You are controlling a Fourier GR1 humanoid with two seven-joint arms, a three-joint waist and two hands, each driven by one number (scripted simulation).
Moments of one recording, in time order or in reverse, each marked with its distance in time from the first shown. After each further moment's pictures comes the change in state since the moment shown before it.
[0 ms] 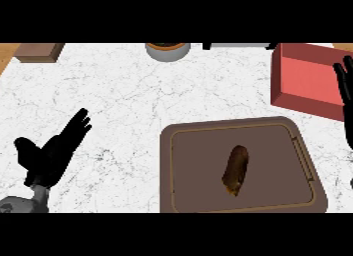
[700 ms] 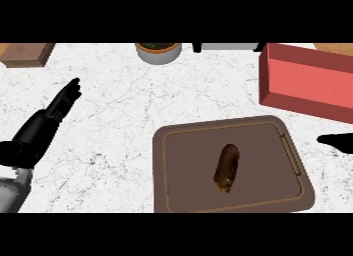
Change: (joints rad) left arm -0.127 0.123 -0.007 -0.113 -0.177 -0.013 -0.113; right arm -0.049 -0.486 0.224 -0.132 0.615 -0.121 0.558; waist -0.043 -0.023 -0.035
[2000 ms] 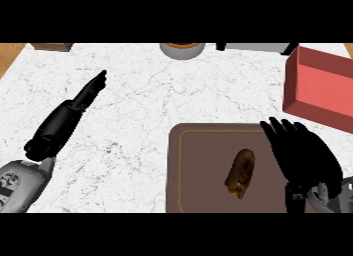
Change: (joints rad) left arm -0.116 -0.064 -0.066 0.034 -0.067 -0.039 -0.035; right arm -0.358 0.135 0.602 -0.126 0.063 0.682 0.830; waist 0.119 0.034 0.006
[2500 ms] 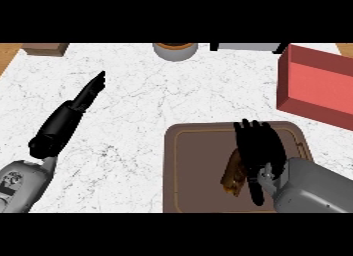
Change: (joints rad) left arm 0.004 -0.016 0.009 0.029 -0.006 0.009 -0.005; right arm -0.103 0.247 0.095 0.254 -0.019 0.031 0.059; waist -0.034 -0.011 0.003
